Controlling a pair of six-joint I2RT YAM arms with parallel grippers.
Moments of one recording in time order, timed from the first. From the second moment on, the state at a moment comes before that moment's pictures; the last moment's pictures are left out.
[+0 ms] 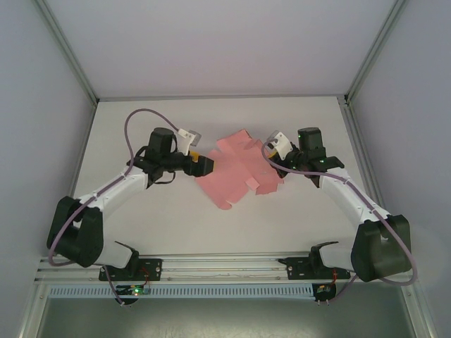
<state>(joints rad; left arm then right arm) -0.35 1.44 0.91 -0.12 0.69 -0.19 0.20 1.28 0.87 -0.37 -0.47 -0.45</state>
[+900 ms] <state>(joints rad) -0.32 1.69 1.06 0.00 0.78 -0.07 0.16 1.38 0.95 -0.44 -0.64 -0.32</state>
